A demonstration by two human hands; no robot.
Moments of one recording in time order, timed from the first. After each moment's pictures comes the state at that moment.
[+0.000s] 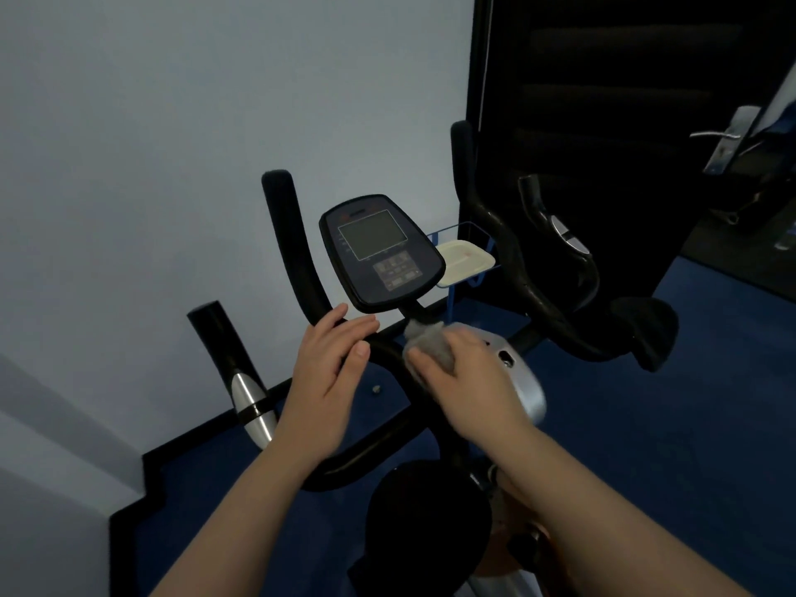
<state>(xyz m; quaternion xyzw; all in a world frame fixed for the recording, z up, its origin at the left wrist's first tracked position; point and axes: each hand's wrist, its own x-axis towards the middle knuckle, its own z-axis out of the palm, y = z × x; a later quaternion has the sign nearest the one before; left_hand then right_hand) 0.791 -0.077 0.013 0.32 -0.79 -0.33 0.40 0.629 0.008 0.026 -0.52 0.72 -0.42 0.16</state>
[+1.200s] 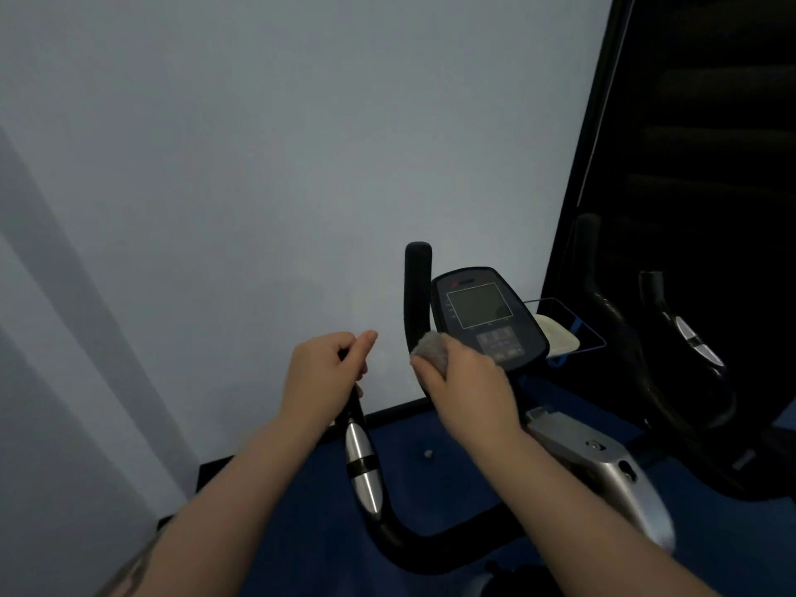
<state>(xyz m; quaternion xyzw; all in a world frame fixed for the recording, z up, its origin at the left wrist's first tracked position) 0.863 -0.158 0.060 0.49 -0.69 -0.27 0.45 0.694 -0.091 0.072 -0.63 0.70 -0.34 0.05</state>
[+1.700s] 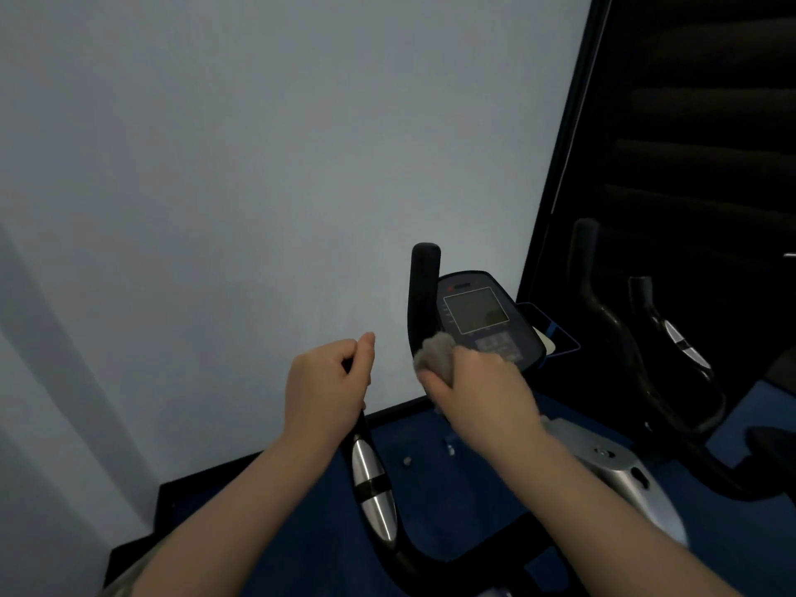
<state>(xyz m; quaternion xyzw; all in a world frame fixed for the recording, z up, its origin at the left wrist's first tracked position) 0.864 -0.165 0.047 0.44 -0.70 -0.21 0.52 0.708 -0.097 0.075 -0.63 0.74 -0.22 -0.04</state>
